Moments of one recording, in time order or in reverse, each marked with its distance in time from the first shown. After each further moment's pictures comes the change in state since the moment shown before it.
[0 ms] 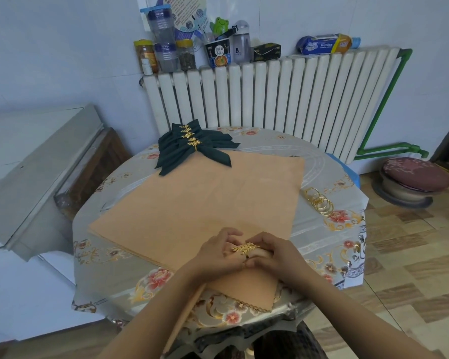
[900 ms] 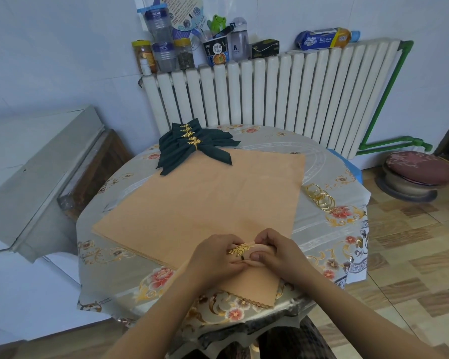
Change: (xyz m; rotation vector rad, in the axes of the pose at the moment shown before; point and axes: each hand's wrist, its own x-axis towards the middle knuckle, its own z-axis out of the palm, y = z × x) left_hand -0.006 0.001 0.007 0.397 0.253 0.177; right_hand -0.001 0.011 0.005 -0.002 0.067 -0.035
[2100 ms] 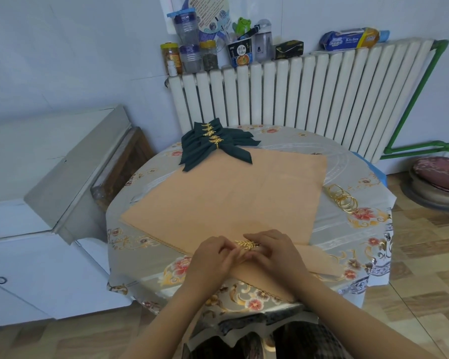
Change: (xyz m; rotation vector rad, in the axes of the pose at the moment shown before) left_hand -0.049 -0.012 -0.012 -0.165 0.297 -0.129; right_hand 0.011 -0.014 0.047 -0.211 0.144 -0.332
